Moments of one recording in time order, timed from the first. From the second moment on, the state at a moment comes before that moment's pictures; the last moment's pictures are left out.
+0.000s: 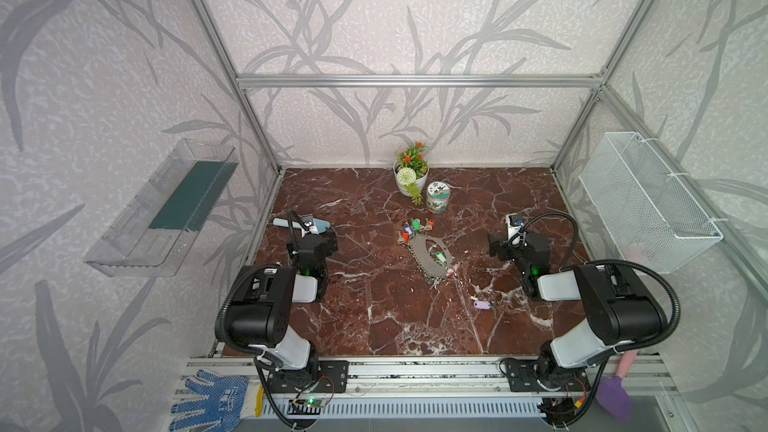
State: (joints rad) left arm -0.02 1.58 0.36 0.87 -0.38 -0.04; right arm 0.08 1.60 0.36 0.86 -0.05 -0.08
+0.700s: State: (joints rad) left arm -0.16 1.25 0.63 0.36 -0.40 -0.07; right arm 0.11 1.22 0.47 0.51 0.21 0.12
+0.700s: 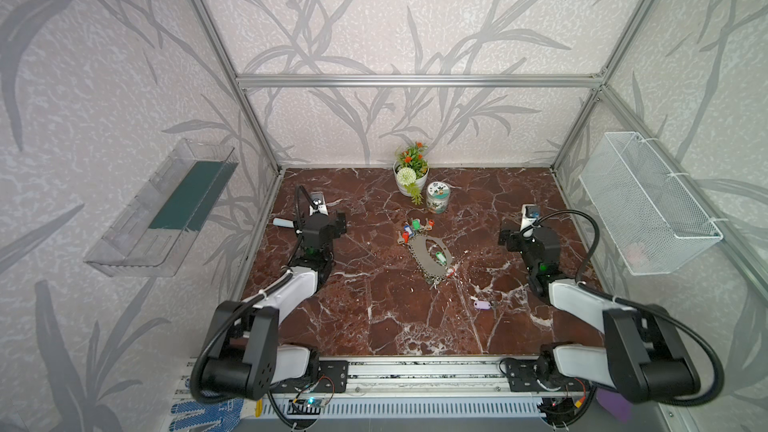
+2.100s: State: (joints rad) left arm -0.67 1.68 0.66 0.20 0.18 0.14; right arm 0.09 0.93 0.62 -0.40 -0.14 0.50
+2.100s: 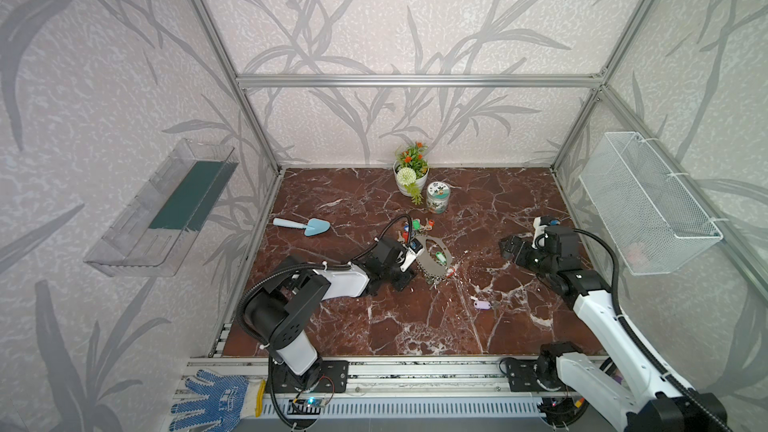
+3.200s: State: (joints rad) left arm -0.70 1.73 0.66 0.31 0.15 0.12; right arm 0.09 0.95 0.60 -0.40 -0.17 0.50
